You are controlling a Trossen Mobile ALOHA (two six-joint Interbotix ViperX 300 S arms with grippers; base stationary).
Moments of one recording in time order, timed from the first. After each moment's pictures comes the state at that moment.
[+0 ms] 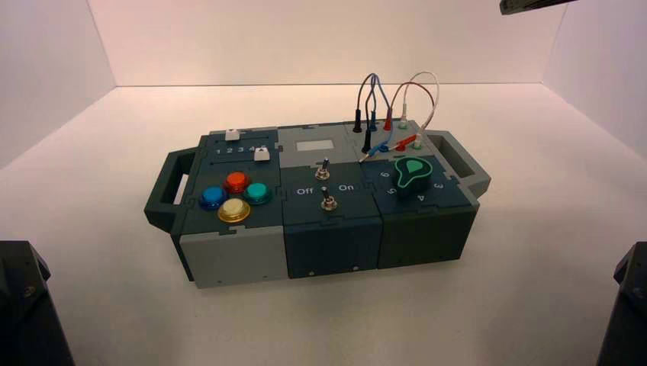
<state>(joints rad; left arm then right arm) -0.46 -0.67 1.05 -0.13 0.06 0.04 0.45 -0.92 1.08 0.09 0.58 0.07</state>
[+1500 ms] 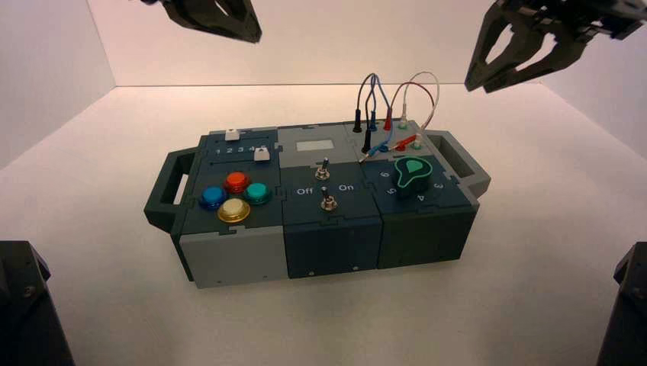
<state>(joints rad) -0.76 -0.57 1.03 -0.16 0.33 -0.01 0.46 -0.60 1.04 0.21 0.64 0.06</state>
